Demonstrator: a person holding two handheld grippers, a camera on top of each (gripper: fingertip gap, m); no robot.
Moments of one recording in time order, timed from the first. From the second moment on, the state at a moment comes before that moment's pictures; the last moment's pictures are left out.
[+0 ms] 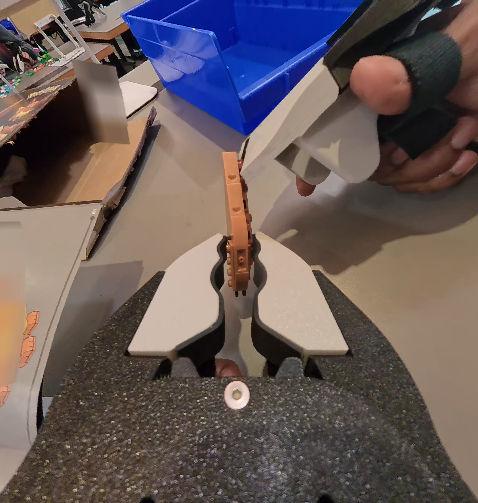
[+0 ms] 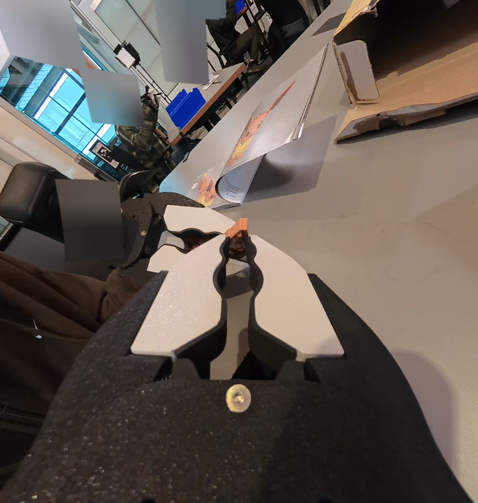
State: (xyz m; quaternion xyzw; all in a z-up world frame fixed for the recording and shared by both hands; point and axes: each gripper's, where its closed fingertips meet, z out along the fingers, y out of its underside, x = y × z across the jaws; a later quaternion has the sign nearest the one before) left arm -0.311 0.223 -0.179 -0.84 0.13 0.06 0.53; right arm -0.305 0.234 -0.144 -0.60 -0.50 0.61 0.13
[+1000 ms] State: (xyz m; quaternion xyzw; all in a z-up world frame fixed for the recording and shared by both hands) left arm -0.308 0.218 -0.168 -0.82 0.11 -0.02 0.56; right arm -0.303 0.225 -0.135 -0.55 -0.55 0.62 0.15
